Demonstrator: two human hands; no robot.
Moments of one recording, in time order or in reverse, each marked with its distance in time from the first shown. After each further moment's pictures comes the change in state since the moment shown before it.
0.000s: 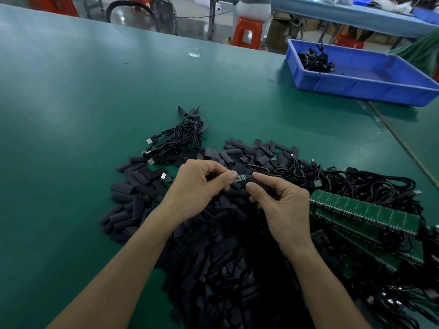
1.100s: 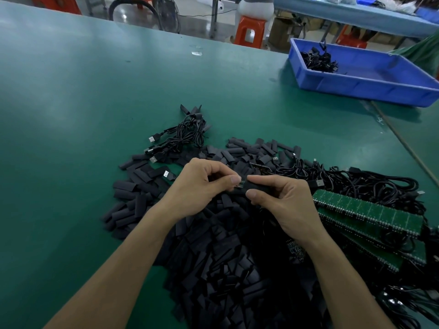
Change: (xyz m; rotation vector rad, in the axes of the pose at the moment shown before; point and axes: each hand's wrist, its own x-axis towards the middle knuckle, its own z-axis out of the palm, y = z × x) left_hand 0.001 -0.001 -0.004 -0.026 -0.122 0.046; right_hand 0.012 -0.010 -0.018 -0.006 -0.305 0.033
